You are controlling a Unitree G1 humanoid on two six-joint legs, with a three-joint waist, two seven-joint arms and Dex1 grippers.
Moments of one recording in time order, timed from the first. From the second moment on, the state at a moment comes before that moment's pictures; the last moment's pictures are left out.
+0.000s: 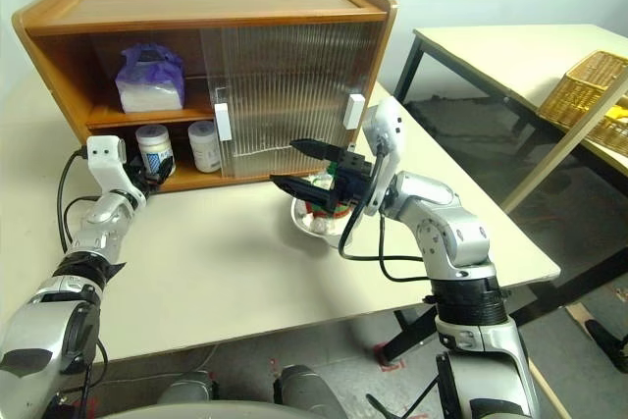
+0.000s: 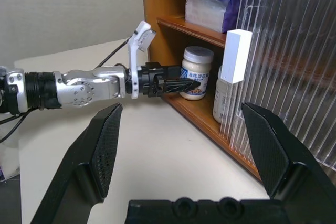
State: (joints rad) left arm -0.69 0.31 0.18 1.02 -0.15 -0.22 -0.28; right arm -0.45 -0.52 -0.03 -0.07 0.61 0.46 1.02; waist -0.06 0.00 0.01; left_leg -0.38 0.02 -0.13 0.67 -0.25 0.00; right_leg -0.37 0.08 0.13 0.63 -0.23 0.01
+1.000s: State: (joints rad) left arm -0.66 0.27 0.19 1.02 -0.16 -0.32 -0.31; right arm -0.45 -0.52 -0.03 -0.06 0.59 0.44 1.03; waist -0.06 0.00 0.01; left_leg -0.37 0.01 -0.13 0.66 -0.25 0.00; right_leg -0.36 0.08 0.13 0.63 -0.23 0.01
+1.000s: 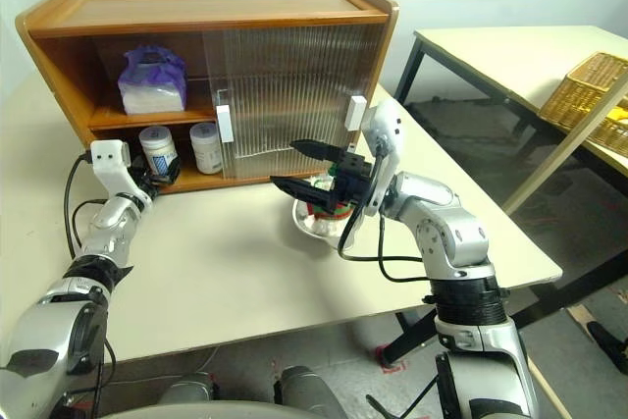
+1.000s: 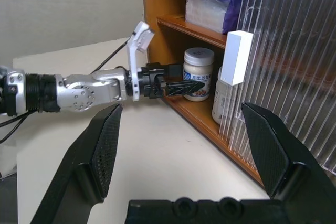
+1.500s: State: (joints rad) left arm -0.34 0.26 0.11 0.32 -0.25 -0.06 -0.46; right arm -0.46 -0.51 -0.02 -0.03 0.59 0.43 1.04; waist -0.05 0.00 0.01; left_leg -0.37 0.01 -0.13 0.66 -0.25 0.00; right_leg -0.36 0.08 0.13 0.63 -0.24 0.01
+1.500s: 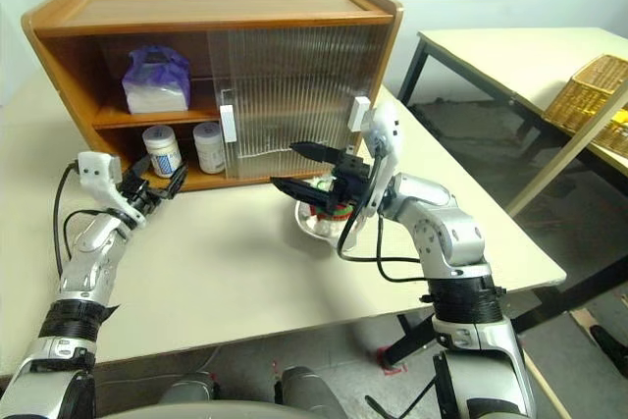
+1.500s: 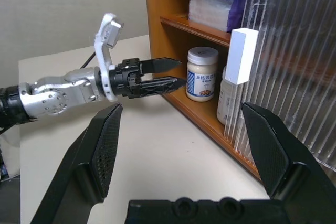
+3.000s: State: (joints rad) left arm -0.57 -0.05 -0.10 0.34 -0.02 0.01 -0.12; right arm -0.39 -0.52 -0.05 -0.08 0.59 0.43 1.01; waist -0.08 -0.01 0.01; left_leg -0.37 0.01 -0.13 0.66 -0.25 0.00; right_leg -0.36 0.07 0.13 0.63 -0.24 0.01
